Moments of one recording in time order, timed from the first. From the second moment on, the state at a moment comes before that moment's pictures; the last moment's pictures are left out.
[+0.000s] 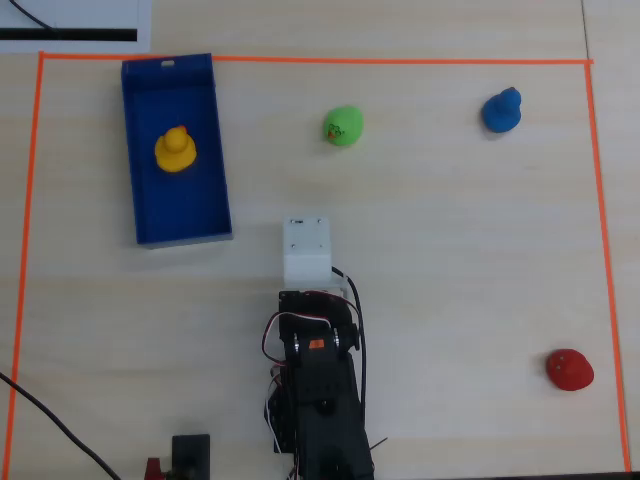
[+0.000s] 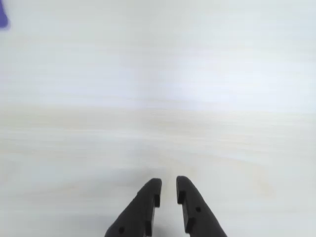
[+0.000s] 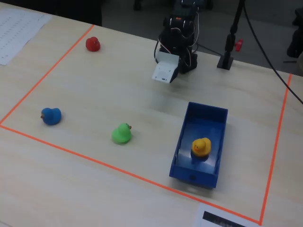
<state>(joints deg) -2.5 179.3 168.5 77.1 -83.1</state>
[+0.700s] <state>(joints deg) -4.3 189.7 178.2 75.6 -82.8</state>
